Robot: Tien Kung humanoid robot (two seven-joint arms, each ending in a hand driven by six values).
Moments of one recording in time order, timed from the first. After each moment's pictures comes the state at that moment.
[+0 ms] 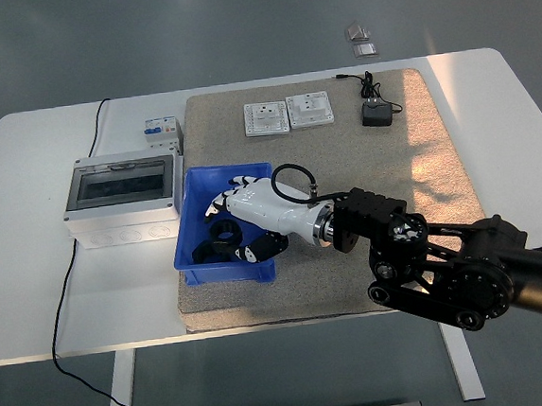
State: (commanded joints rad) left arm 0.01 0.05 -1.35 -0.18 1.08 0.14 0.08; right arm 0.81 -0.12 0.34 1.22 -1.83 -0.07 -0.05
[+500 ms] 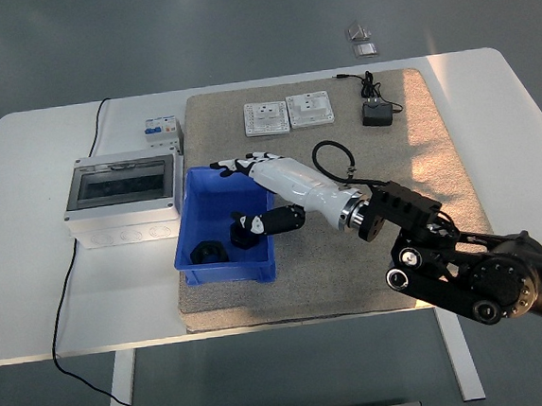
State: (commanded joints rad) left arm 0.01 0.05 -1.35 -0.18 1.09 0.14 0.09; right arm 0.66 -0.21 0.53 1.27 -1.56 -0.27 0.13
